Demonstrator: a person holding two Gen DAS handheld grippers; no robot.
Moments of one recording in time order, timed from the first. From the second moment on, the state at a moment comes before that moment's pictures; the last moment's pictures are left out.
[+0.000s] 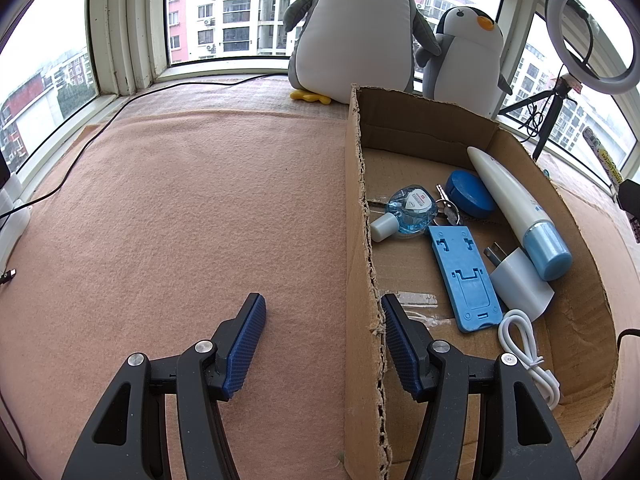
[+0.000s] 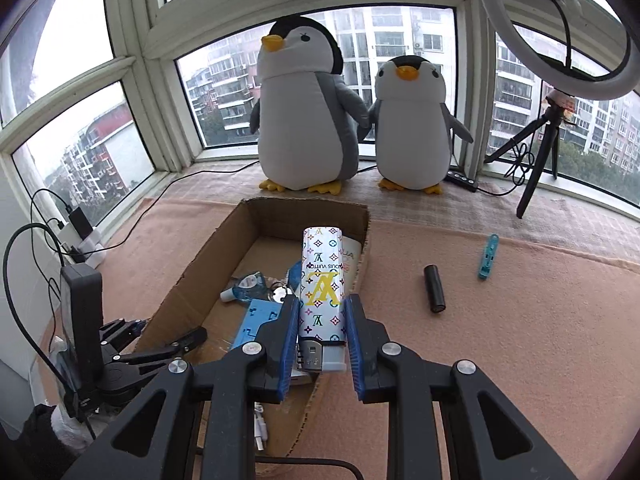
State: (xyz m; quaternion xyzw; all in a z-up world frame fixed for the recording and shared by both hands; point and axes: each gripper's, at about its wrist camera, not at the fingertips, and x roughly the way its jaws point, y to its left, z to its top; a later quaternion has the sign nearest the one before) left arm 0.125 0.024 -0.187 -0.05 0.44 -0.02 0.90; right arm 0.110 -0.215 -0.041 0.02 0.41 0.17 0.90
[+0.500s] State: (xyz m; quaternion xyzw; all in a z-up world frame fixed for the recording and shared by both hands) left arm 0.125 0.023 -0.187 -0.05 0.44 -0.02 0.90; right arm 0.109 -0.149 -0.069 -0.01 0.44 0.24 0.87
